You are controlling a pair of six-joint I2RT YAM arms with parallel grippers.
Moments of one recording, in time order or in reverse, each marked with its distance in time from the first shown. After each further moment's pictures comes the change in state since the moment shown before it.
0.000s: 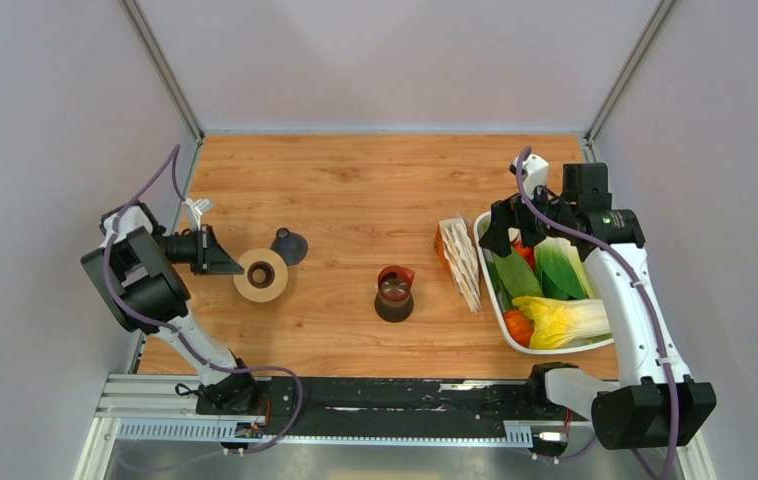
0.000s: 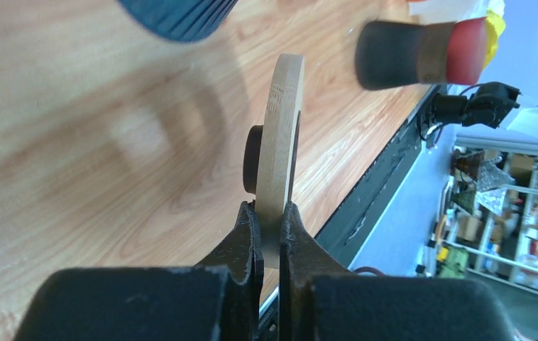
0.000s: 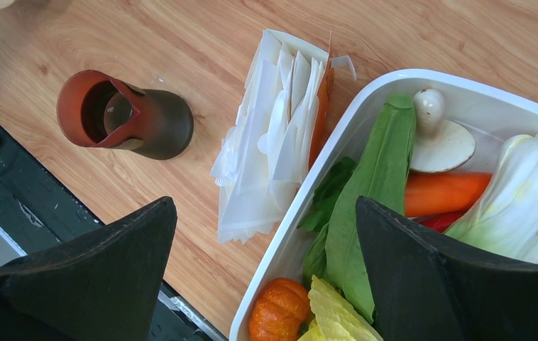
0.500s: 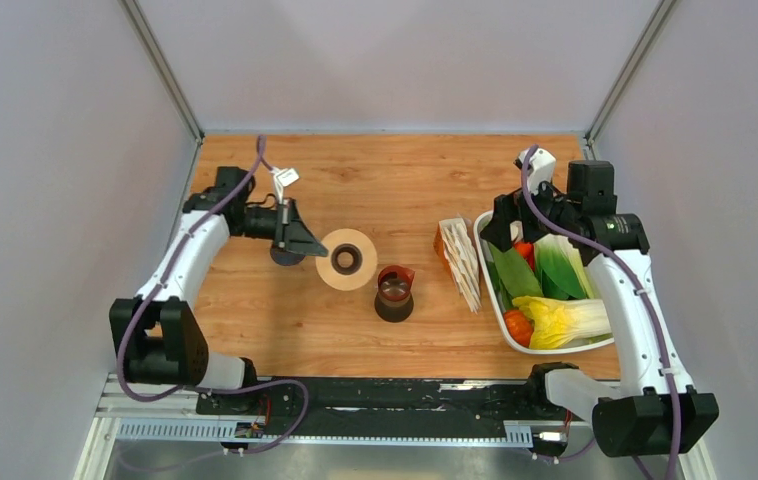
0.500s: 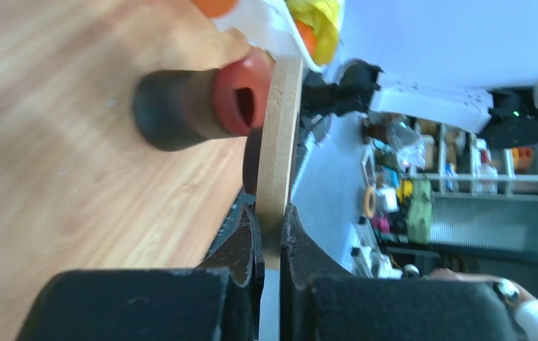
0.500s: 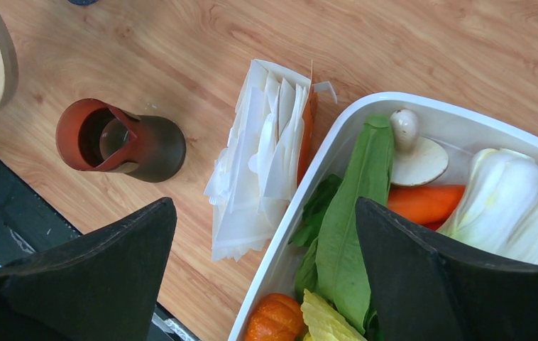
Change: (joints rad) left arm -0.586 -0.407 -0.019 0.331 0.283 -0.739; right arm 0.002 -0.017 0.014 0.050 0.018 0.050
